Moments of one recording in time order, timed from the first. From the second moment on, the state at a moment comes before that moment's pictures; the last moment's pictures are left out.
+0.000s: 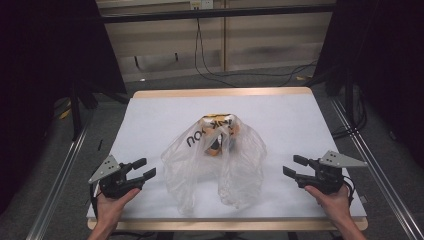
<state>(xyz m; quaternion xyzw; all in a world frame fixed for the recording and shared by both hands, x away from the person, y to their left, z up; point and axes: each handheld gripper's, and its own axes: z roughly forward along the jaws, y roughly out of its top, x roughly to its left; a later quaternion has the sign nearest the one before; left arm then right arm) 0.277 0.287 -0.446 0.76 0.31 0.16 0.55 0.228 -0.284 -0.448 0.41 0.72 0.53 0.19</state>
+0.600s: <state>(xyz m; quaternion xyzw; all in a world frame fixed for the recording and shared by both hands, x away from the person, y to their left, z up) 0.250 0.269 -0.428 0.77 0.25 0.13 0.57 0.202 -0.243 -0.428 0.33 0.74 0.56 0.16</state>
